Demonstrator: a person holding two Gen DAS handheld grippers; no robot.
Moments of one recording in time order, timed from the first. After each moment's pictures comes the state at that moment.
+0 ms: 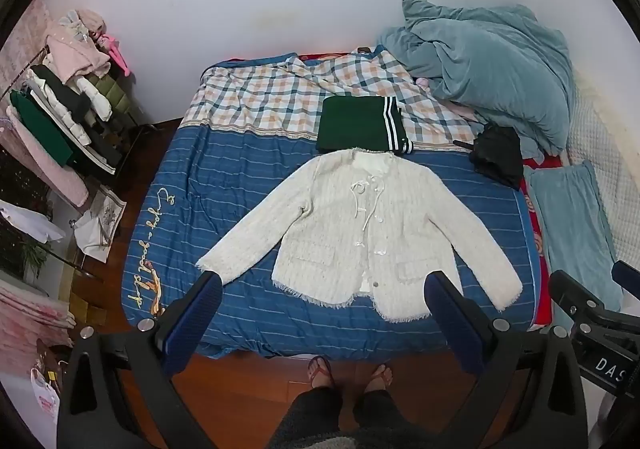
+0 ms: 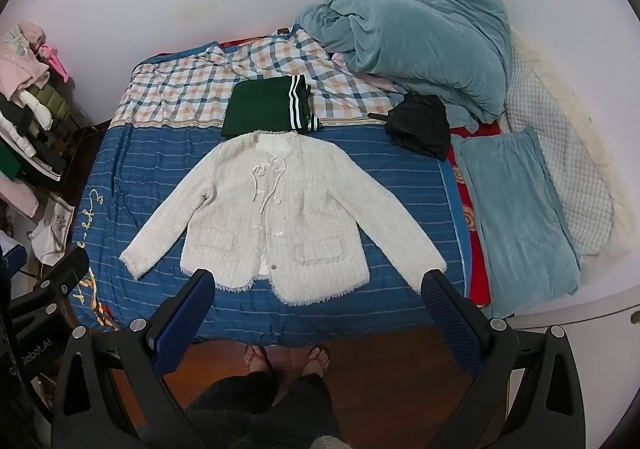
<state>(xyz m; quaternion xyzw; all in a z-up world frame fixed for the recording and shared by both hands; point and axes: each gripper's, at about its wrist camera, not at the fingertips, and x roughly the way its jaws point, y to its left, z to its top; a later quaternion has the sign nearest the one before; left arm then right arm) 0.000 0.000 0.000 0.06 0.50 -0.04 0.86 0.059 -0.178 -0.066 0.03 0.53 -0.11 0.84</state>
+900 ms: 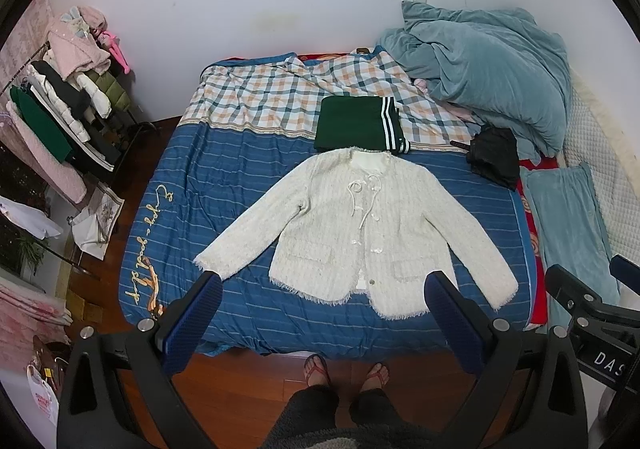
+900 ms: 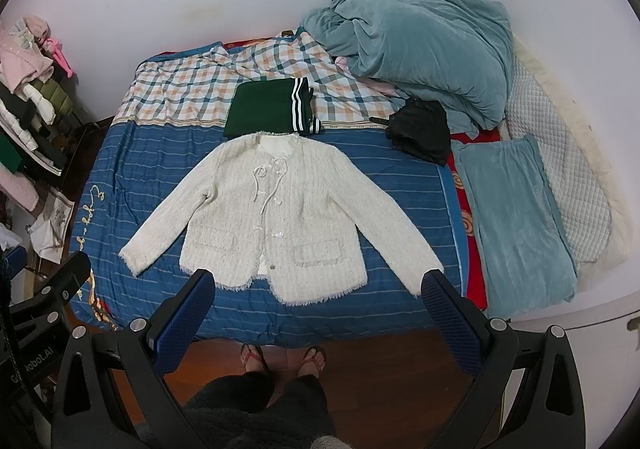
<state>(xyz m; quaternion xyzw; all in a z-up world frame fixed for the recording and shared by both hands) -0.002 -0.004 0.004 0.06 0.50 -0.04 0.86 0.058 -0.177 -0.059 0.03 0.52 -0.11 0.84</state>
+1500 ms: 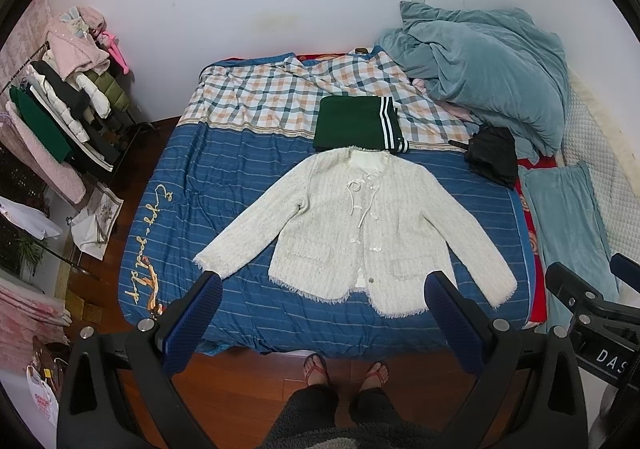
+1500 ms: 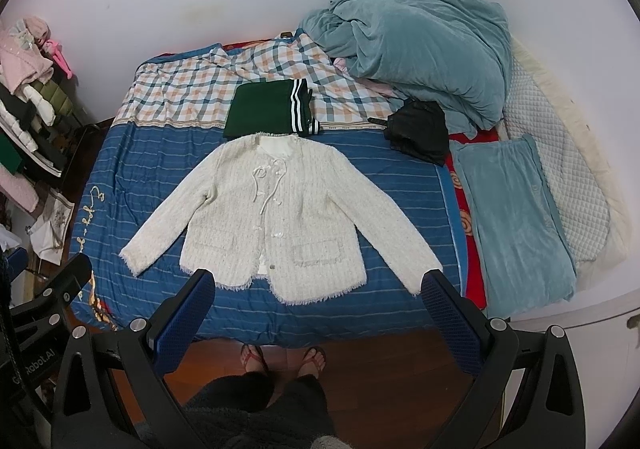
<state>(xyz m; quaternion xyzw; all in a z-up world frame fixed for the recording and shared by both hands) -0.006 -0.010 0.004 0.05 0.50 -0.04 0.86 0.053 -0.175 -0.053 0.03 0.52 -0.11 0.84</state>
